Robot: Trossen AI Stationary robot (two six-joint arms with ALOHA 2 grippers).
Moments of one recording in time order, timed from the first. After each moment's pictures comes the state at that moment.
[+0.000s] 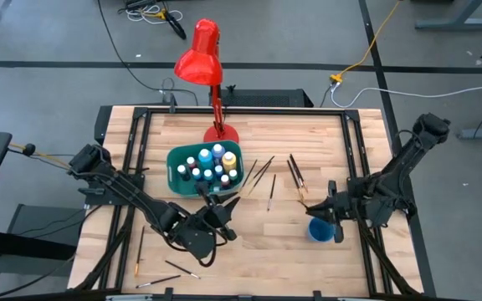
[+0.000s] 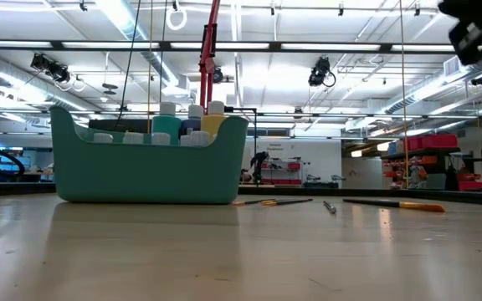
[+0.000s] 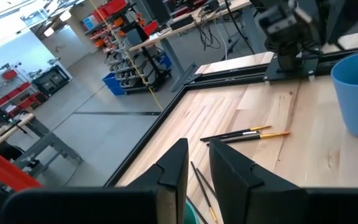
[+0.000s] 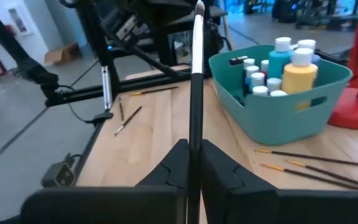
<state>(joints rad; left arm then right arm) -0.59 1.67 1.30 -0.22 -1.24 -0.14 0.89 0.83 0.34 0.23 0.87 0.41</state>
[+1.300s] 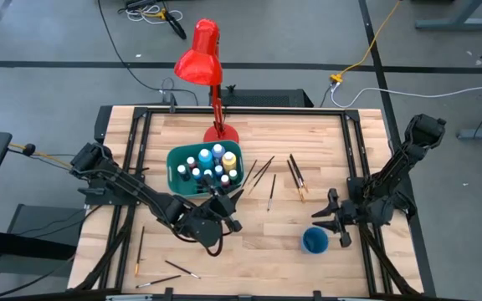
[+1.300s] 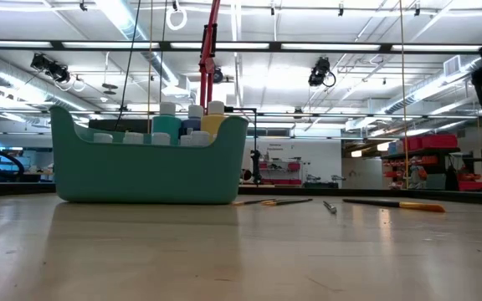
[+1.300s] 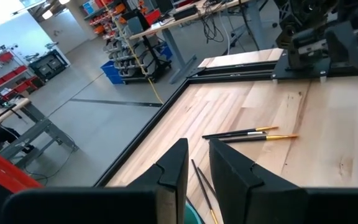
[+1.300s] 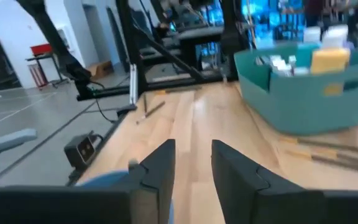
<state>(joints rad) -0.51 1.67 1.30 -0.21 -1.18 -0.17 1.04 1.02 0.02 0.96 0.90 0.21</state>
